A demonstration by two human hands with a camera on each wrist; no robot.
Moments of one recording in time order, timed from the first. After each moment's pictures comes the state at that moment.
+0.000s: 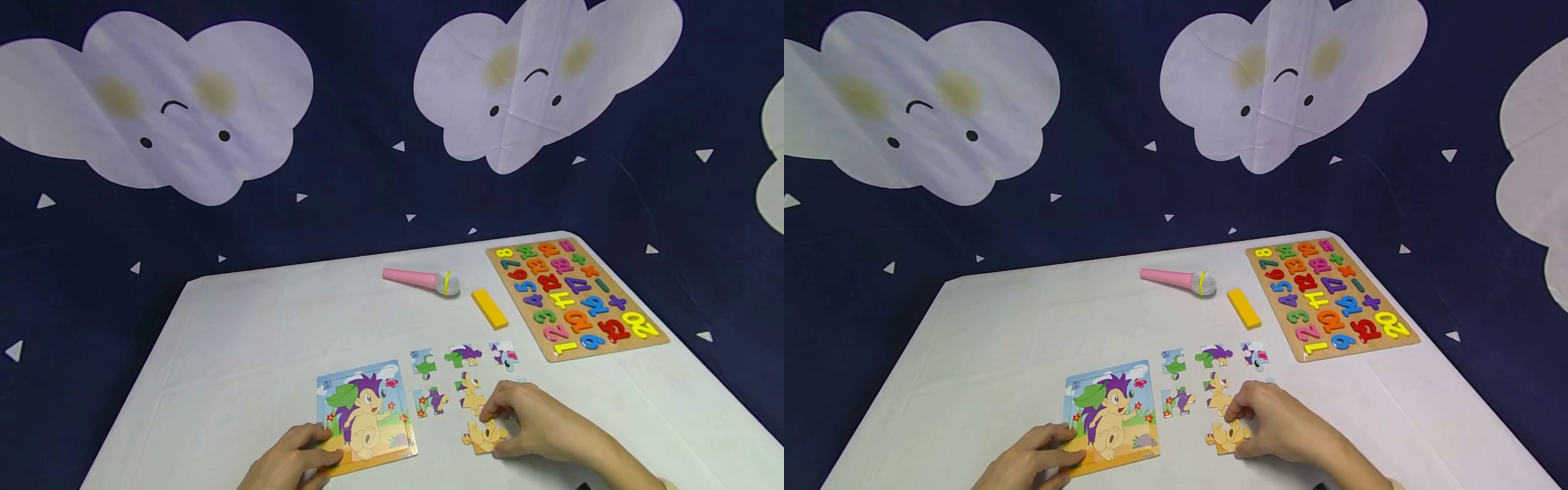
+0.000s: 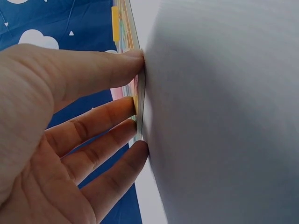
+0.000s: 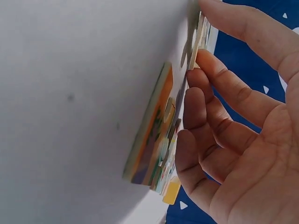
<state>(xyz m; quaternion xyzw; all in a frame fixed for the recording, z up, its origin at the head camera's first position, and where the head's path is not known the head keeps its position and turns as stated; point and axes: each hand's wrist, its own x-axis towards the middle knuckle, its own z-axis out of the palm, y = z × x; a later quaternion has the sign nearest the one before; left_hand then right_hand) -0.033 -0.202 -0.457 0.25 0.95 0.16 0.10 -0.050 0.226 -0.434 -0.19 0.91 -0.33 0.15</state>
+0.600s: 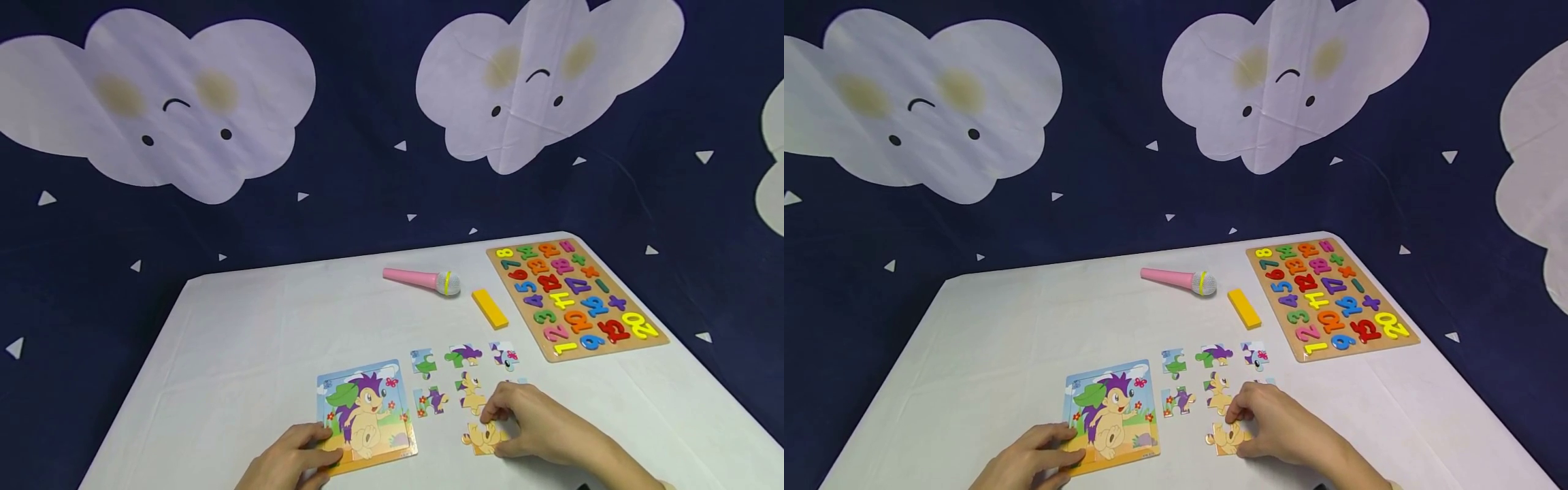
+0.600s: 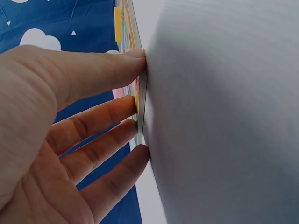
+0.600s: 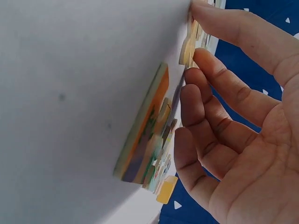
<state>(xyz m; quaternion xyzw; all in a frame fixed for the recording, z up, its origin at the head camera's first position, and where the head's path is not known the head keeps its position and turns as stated) -0.032 -0.202 -0.454 0.25 0.95 0.16 0.09 -0.048 0.225 -0.435 -0.22 0.92 -0.30 0.13</state>
